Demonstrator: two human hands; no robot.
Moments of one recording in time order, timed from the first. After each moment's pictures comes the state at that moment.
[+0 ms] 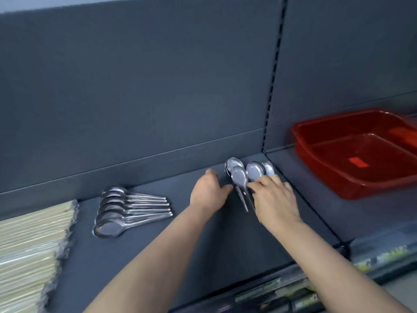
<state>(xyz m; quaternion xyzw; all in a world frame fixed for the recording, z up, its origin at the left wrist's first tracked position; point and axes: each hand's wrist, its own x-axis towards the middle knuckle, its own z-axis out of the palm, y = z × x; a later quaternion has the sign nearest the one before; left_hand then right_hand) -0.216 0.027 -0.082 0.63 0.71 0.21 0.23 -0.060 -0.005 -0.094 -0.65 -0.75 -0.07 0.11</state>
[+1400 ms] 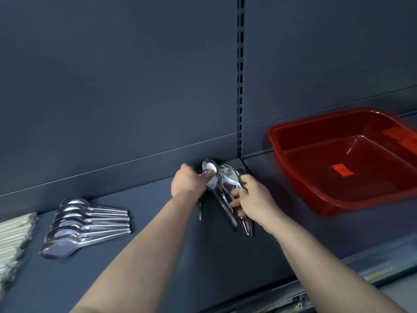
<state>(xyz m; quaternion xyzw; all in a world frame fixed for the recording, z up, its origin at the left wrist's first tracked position) -0.163 0.099 -0.088 0.50 0.80 0.23 0.23 -0.009 0.047 -0.091 -0.62 -0.55 0.45 0.32</state>
